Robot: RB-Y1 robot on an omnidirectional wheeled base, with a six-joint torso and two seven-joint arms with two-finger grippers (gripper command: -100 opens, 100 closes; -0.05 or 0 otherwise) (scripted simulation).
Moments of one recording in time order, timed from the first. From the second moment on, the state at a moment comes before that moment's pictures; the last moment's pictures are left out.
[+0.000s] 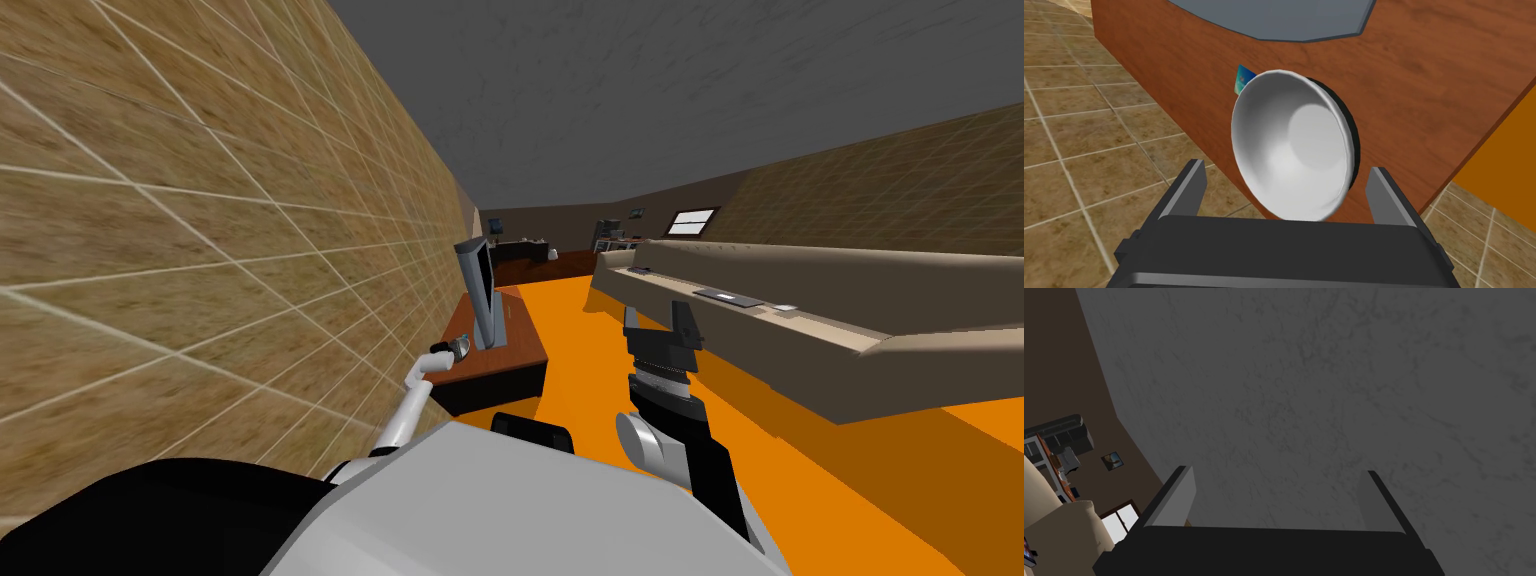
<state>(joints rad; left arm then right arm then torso) 0.01 0.32 0.25 -1.42 0.22 0.76 0.33 0.47 0.02 0.05 -2.28 -0.07 -0.51 -0.04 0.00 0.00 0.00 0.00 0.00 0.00</state>
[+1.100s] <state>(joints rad) -0.15 0.34 0.29 -1.15 0.23 0.99 0.33 0.47 0.02 0.05 -2.28 -0.07 -0.51 -0.04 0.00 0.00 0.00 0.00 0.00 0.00</state>
